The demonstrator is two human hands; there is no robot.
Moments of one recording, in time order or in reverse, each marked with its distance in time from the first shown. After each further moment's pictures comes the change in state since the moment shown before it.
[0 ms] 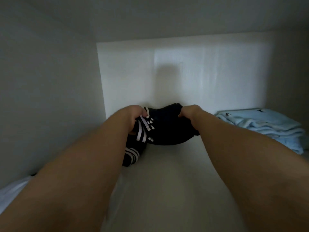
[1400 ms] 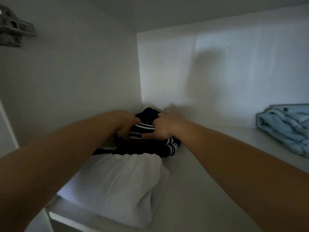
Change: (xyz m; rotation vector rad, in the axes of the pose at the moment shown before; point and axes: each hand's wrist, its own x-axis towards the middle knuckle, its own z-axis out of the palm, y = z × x) left_hand -0.021 -0.056 -0.152 1.919 0.220 0.178; right_hand -0.077 -0.053 0.183 -1.144 -0.457 -0.619
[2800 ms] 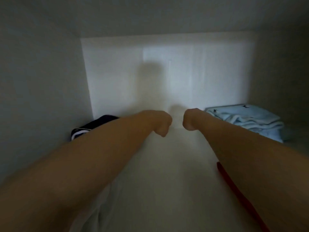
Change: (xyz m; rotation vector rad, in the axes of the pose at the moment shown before) left_hand 0.062 0.203 -0.133 -0.067 0.196 0.354; right_hand -0.106 0.178 -0.008 -0.025 0.071 0.704
